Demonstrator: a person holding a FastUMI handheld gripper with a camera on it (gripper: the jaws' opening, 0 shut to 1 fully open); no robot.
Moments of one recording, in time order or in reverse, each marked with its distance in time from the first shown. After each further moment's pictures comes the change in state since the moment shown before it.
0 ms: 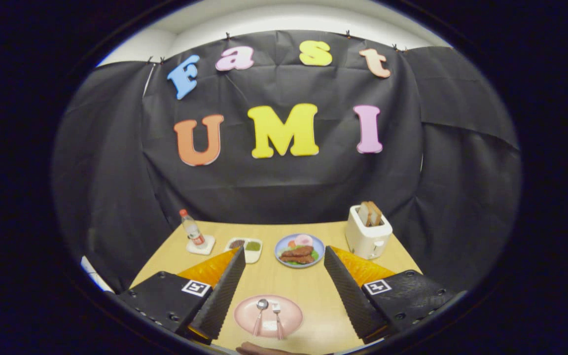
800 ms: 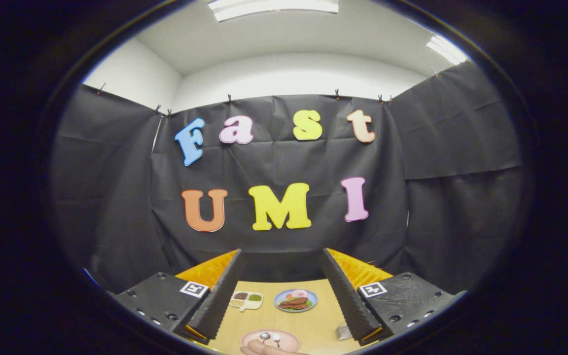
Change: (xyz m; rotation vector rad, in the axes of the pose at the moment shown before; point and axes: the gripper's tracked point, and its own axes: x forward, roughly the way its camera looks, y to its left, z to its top) arm -0.155 -0.013 0.141 0.053 -0.443 -0.010
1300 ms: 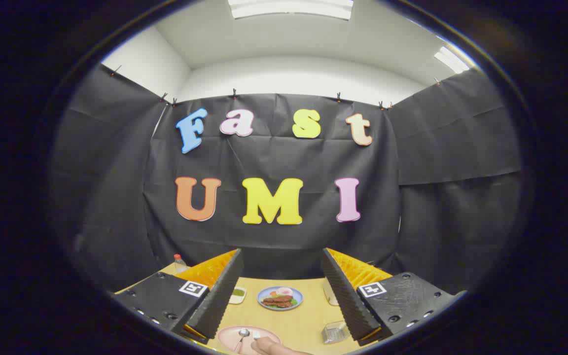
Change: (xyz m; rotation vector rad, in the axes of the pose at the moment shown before) arm -0.003 -0.017 -0.045 -0.089 -0.064 -0.036
